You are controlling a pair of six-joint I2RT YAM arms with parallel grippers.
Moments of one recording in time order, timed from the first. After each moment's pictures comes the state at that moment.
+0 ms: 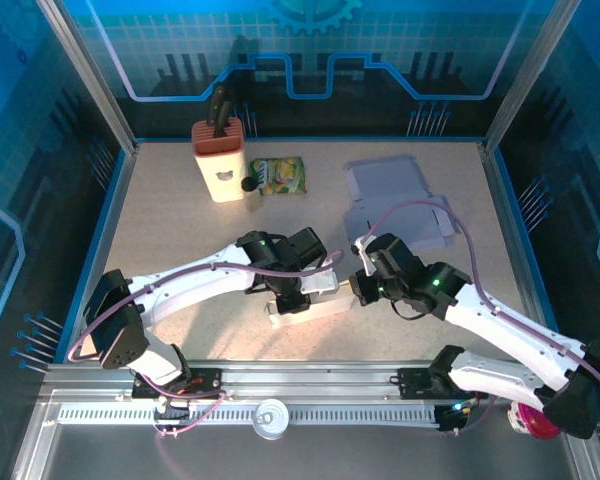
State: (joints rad) left arm -0.94 1.54 1.26 -1.02 0.13 0.31; right arm 0.79 1.00 0.83 -0.73 0.02 0.36
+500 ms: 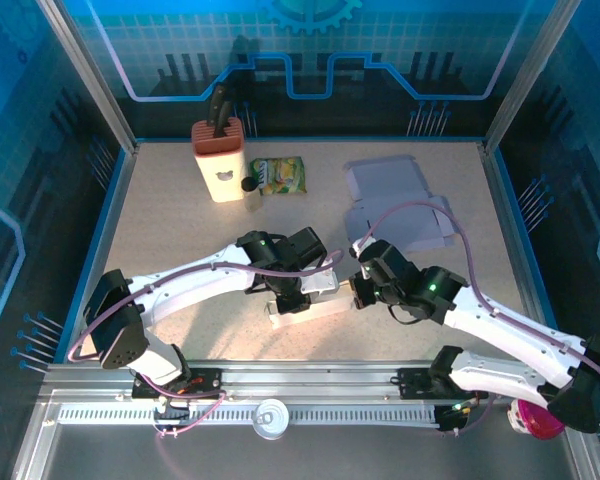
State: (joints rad) left arm -0.94 1.54 1.26 -1.02 0.13 0.31; right arm 0.88 1.00 0.83 -0.73 0.16 0.43
